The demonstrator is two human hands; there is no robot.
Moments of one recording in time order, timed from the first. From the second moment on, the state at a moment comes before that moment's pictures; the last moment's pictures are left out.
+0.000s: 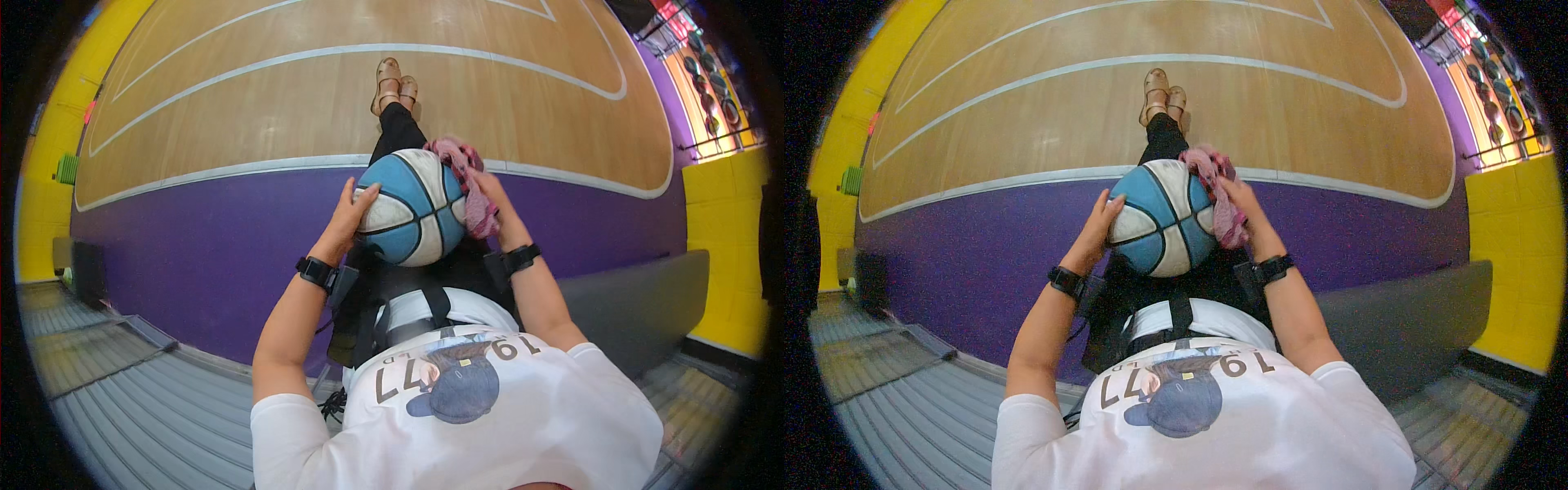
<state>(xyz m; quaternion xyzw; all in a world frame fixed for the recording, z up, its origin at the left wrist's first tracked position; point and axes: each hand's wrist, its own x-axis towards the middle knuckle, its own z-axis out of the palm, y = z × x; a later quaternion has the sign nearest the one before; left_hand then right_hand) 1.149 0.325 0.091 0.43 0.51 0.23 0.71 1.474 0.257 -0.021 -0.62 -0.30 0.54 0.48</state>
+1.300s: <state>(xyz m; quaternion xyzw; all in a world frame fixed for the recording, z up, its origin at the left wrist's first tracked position) 1.156 0.339 0.086 0.74 0.46 0.20 0.45 1.389 0.229 0.093 -0.61 -0.58 0.27 0.47</state>
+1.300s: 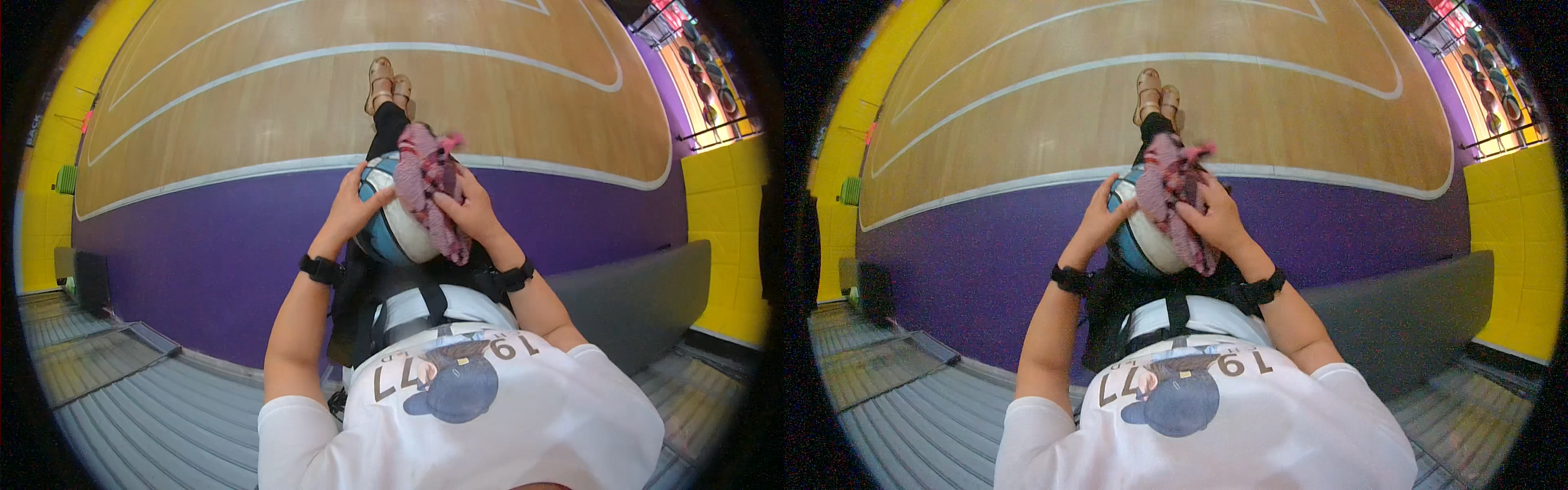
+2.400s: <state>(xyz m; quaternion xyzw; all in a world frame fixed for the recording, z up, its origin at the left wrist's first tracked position) 1.137 0.341 0.068 0.65 0.44 0.21 0.58 1.386 0.242 0.112 -0.59 -0.66 0.18 0.42</state>
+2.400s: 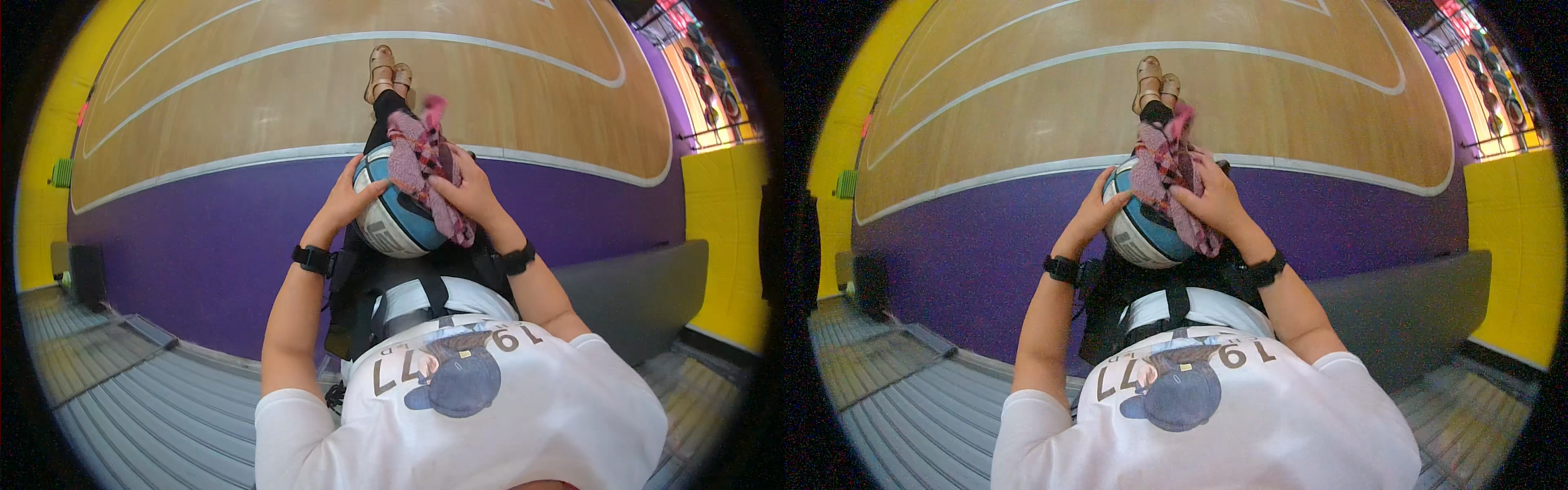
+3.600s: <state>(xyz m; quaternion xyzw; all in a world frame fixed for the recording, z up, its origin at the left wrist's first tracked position) 1.156 0.337 0.092 0.75 0.44 0.17 0.47 1.428 0.269 0.078 -0.57 -0.40 0.56 0.46</state>
